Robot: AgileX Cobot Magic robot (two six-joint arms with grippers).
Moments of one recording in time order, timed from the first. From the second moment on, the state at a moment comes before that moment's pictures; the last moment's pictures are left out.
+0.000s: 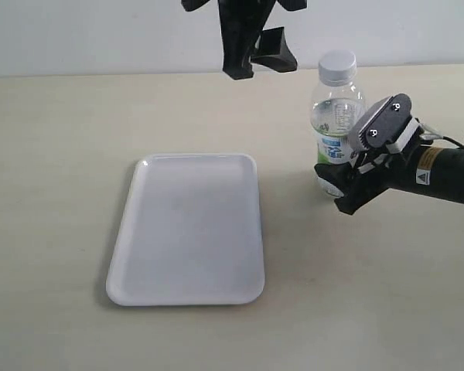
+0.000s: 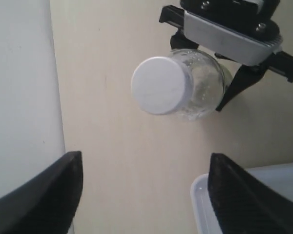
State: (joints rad) left arm -0.73 1.97 -1.93 -0.27 0.94 1.32; right arm -0.08 1.97 -0.65 -0.75 -0.80 0.01
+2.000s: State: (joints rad) left arm -0.81 2.05 -1.94 -0.24 0.92 1.26; right arm -0.08 1.96 -0.65 -0.80 -0.76 -0.07
